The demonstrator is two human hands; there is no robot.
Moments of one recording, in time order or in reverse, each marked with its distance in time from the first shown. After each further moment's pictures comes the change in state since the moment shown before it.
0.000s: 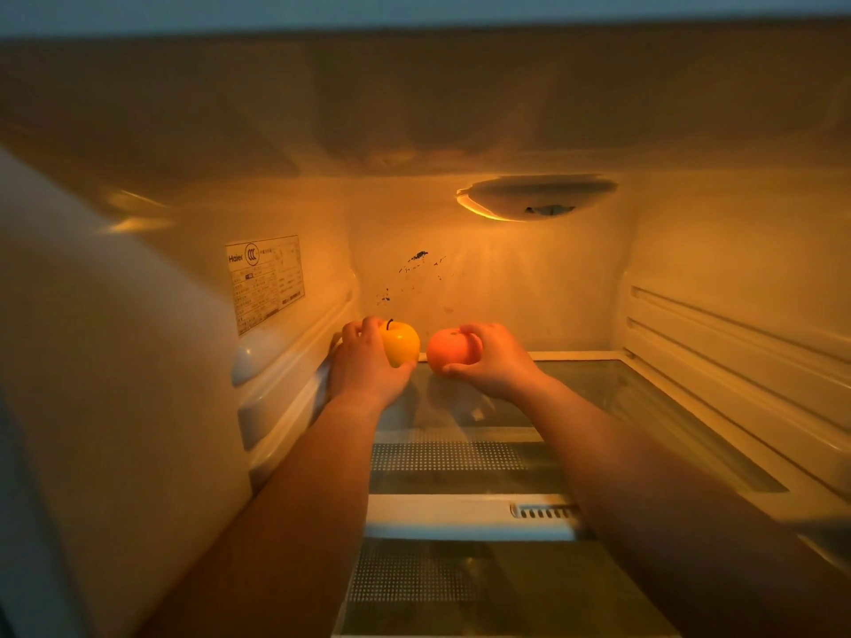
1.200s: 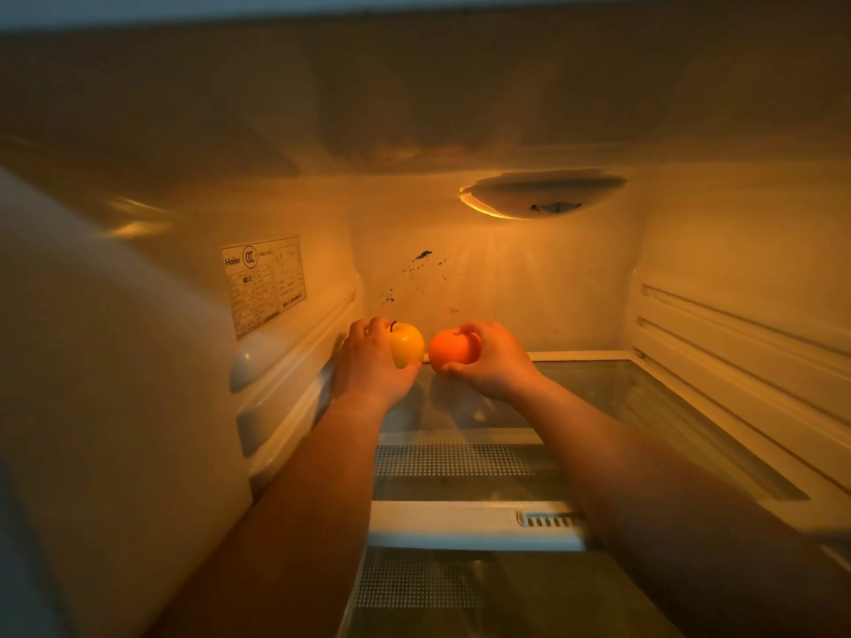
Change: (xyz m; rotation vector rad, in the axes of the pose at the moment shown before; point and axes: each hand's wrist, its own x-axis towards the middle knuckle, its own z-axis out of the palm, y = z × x) left_hand 0.002 0.003 -0.001 0.074 0.000 0.057; right_hand 0.010 0.003 0.010 0.058 0.034 0.010
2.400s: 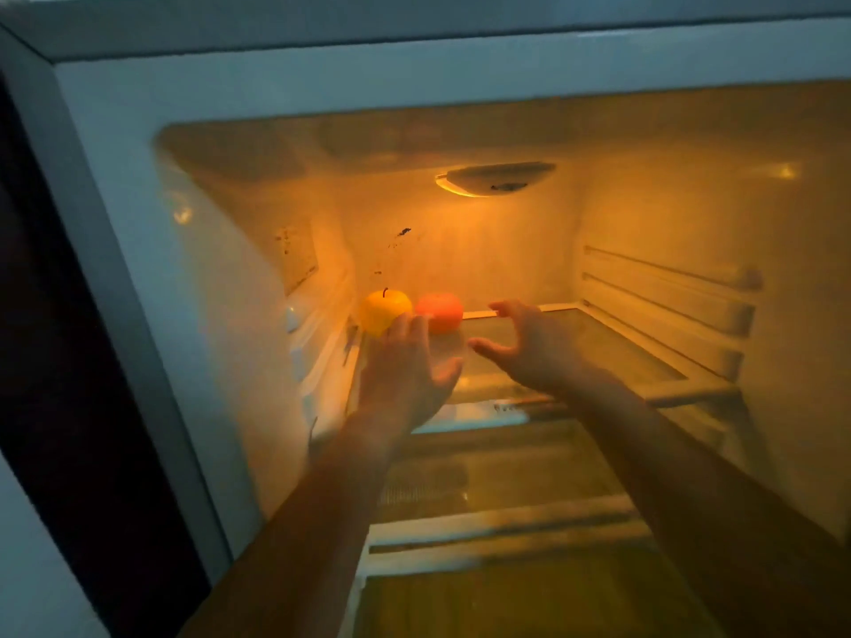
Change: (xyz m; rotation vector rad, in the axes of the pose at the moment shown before) left_hand -0.106 0.036 -0.051 -0.079 -0.063 0.301; right_hand -0.127 -0.029 -0.055 -0.159 0.173 -0.046
